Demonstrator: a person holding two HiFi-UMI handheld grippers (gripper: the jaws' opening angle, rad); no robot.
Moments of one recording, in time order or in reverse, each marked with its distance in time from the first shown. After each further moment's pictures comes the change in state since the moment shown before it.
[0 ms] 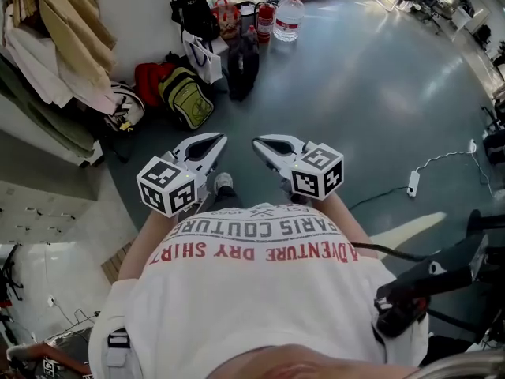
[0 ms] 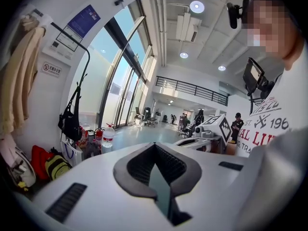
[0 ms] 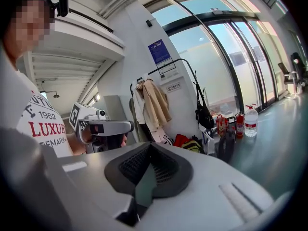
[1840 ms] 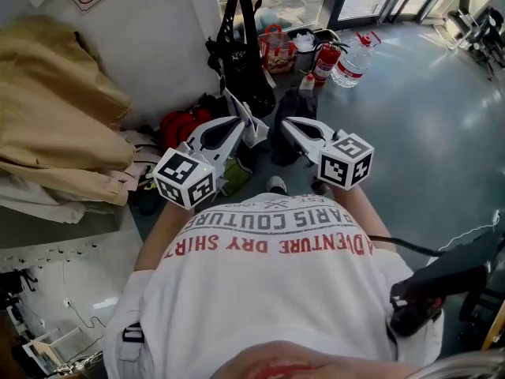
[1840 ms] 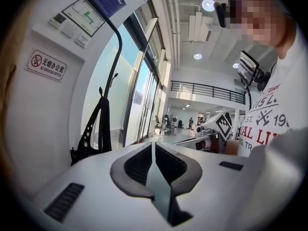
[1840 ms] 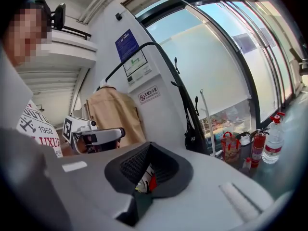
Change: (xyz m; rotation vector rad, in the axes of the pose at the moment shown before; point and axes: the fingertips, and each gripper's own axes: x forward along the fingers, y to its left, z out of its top) left arm 0.265 0.579 0.236 0.025 -0.085 0.152; right arm 0.431 -0.446 0.314 0.057 -0.035 0.047
